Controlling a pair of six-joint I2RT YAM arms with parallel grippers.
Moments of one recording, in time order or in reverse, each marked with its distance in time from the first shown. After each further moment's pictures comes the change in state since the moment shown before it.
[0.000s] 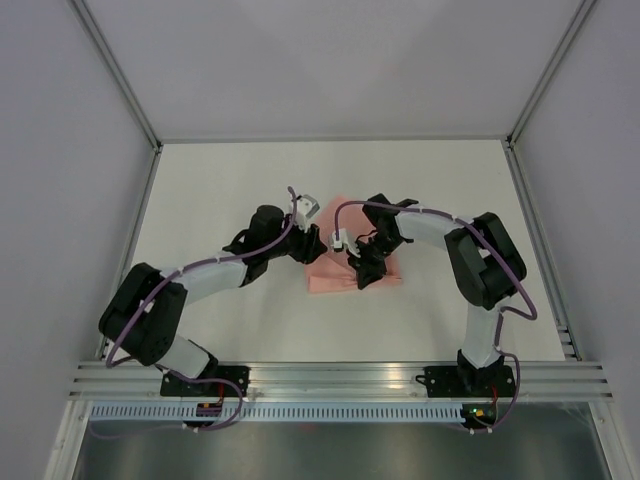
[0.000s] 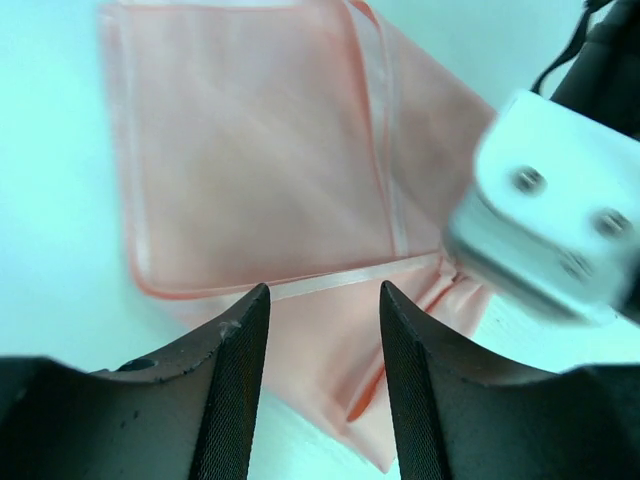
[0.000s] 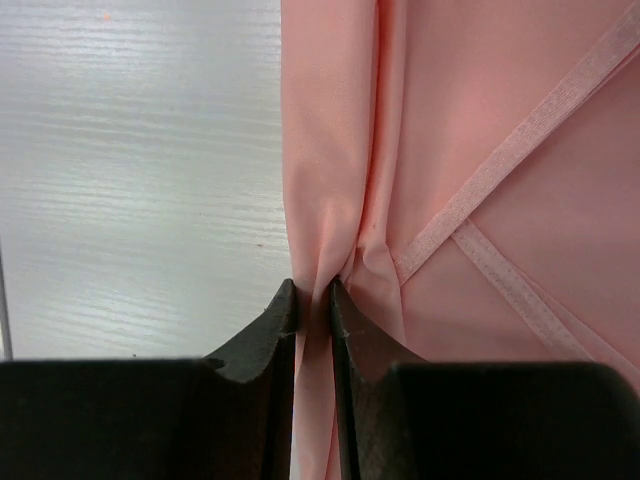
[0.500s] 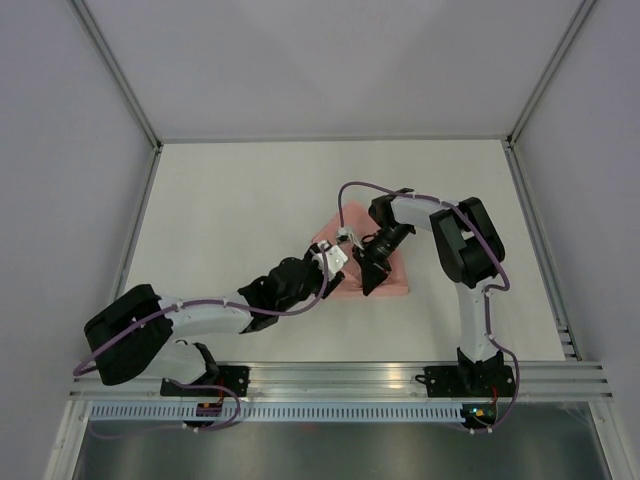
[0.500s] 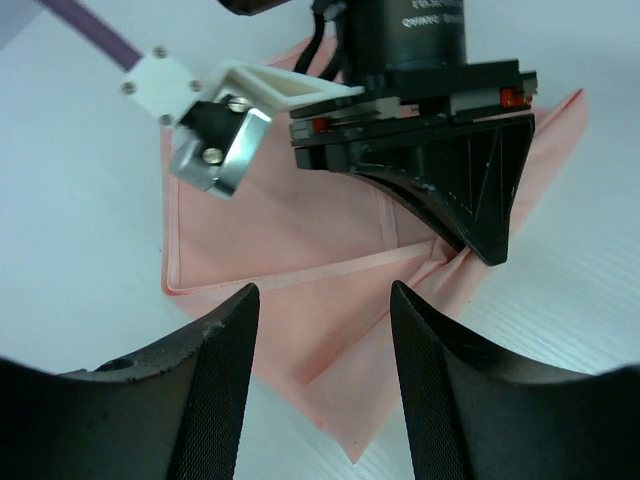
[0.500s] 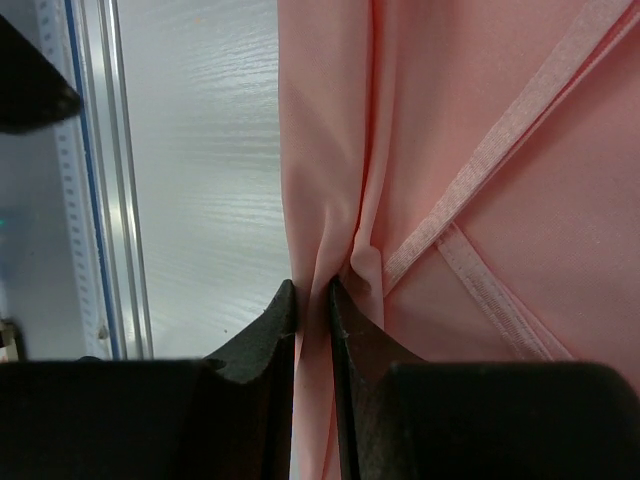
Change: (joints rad) left arm -0.394 -0.197 -0.253 0.273 -0.521 0.211; right arm -0.084 0.236 0.217 -0.364 -0.162 -0.028
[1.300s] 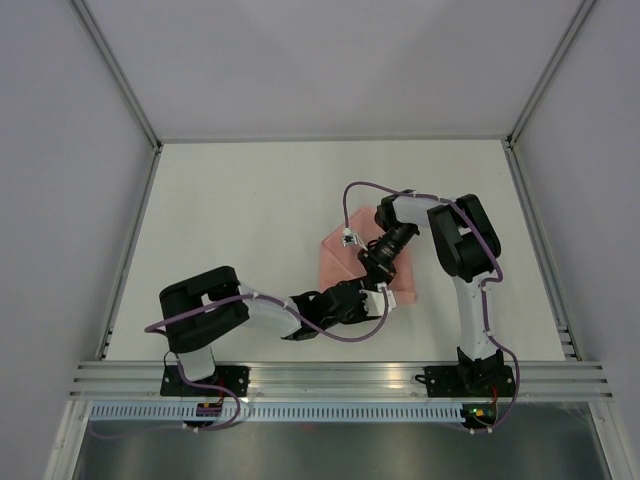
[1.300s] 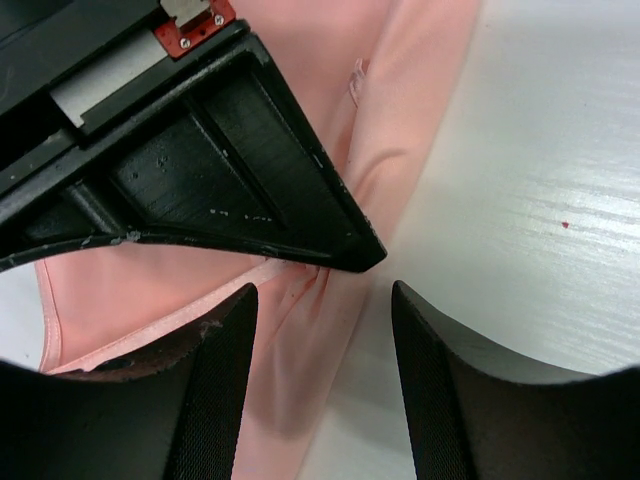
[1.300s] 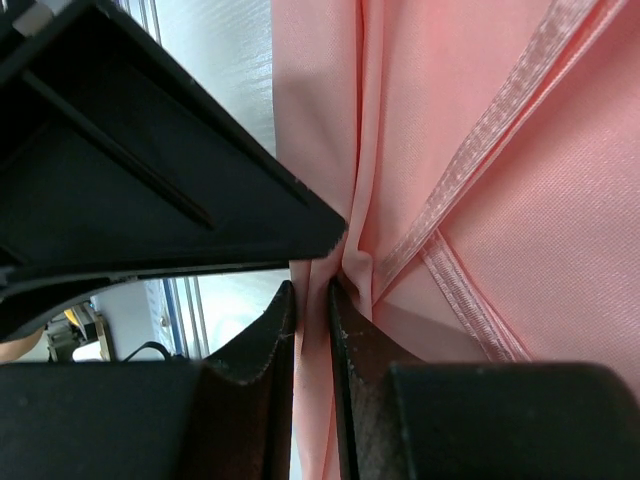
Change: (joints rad) left arm -0.240 0.422 0.188 -0.008 -0.067 0.237; right arm -0.042 0.070 0.017 -0.128 -0.025 0.019
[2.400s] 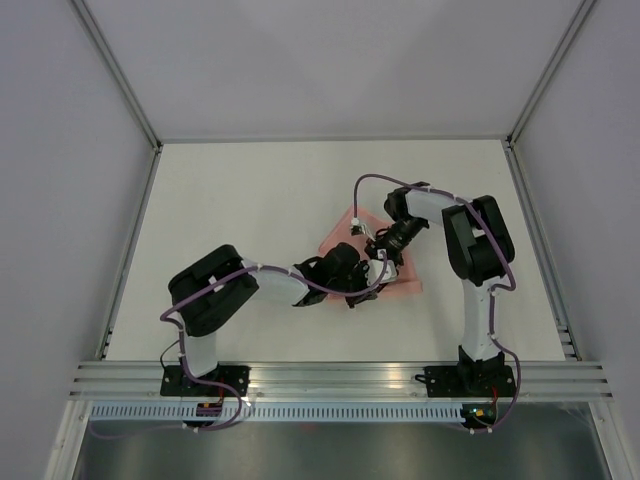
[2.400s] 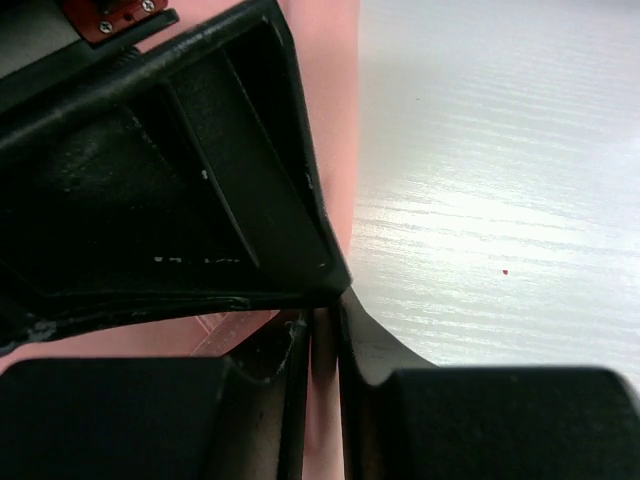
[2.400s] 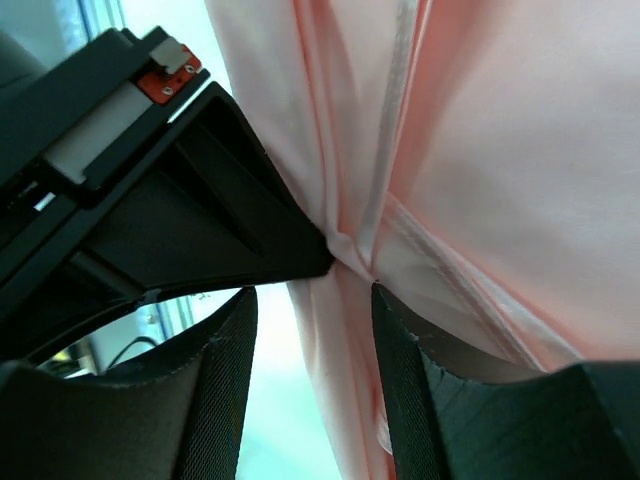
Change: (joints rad) left arm 0.186 0.100 0.191 -0.182 0.510 -0.129; right arm -0.056 -0.064 0.001 0.007 0.049 0.048
